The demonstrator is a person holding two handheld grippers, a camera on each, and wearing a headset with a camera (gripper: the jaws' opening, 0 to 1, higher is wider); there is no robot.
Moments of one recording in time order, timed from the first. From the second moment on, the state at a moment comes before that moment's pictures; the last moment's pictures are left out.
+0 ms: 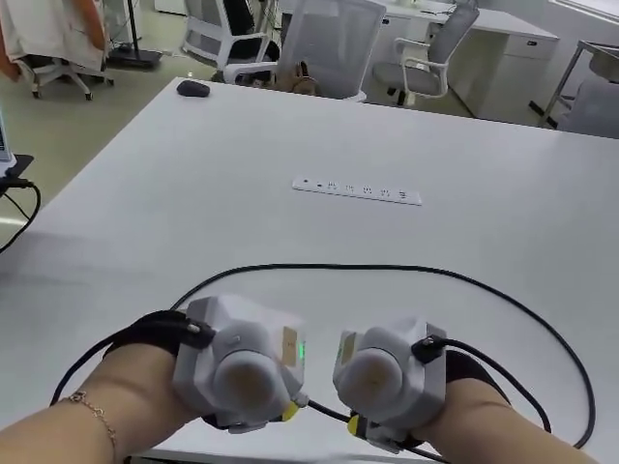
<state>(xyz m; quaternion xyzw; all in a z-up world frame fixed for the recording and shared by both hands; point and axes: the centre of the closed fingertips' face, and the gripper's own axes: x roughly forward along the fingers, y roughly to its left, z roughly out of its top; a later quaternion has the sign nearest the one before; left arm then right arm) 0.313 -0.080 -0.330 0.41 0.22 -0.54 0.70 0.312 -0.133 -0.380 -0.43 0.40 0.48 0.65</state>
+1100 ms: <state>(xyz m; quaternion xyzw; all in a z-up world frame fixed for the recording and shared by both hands) 0.314 -0.077 -0.329 0.41 0.23 -0.54 0.70 0.311 -0.112 -0.369 -0.42 0.36 0.50 0.66</state>
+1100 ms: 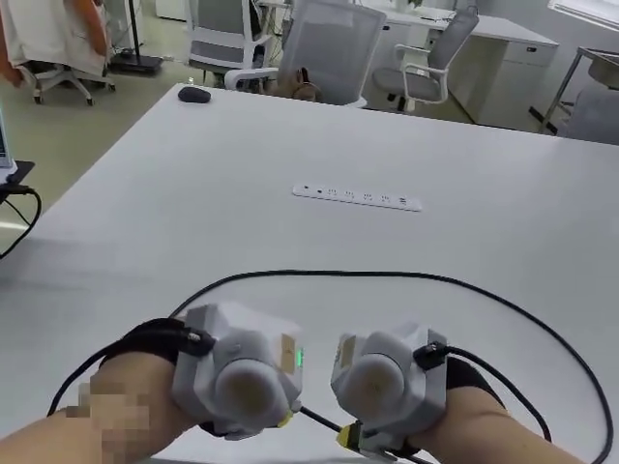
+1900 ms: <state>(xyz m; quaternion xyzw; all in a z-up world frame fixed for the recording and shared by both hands) 0.312 -0.081 -0.328 0.41 0.22 -0.54 0.70 0.313 -0.118 -0.370 -0.42 0.37 0.50 0.66</state>
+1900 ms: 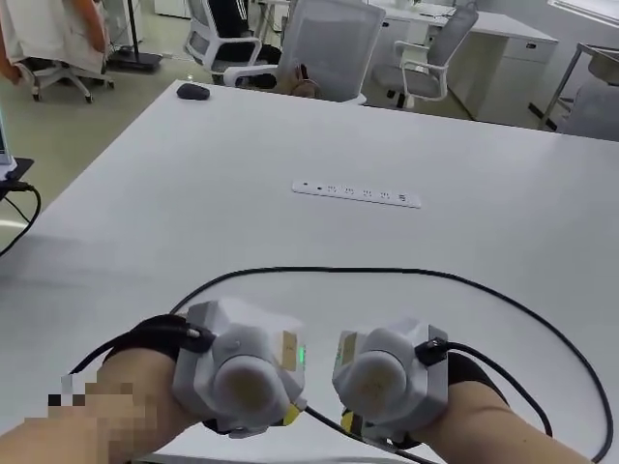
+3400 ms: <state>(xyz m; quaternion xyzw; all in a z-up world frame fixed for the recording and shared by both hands) 0.319 -0.098 -0.290 0.34 0.16 -0.55 0.75 0.320 -0.094 -0.346 -0.35 0.33 0.51 0.71</state>
